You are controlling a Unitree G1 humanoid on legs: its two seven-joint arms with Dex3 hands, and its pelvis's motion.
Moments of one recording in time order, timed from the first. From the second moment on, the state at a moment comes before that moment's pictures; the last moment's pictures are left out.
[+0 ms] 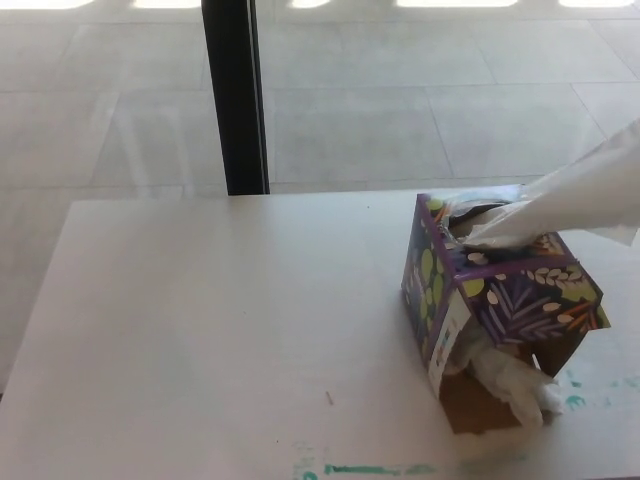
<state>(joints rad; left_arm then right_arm) 0.18 0.72 0.29 1.27 -0.06 -0.07 -0.28 -1.26 -1.17 0.49 0.95 -1.06 -0.47 -0.58</state>
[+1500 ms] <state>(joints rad) 0.21 0.72 0.37 1.26 -0.10 -0.08 -0.28 -0.70 -1.03 0.55 0.86 -1.09 -0.34 -0.43</state>
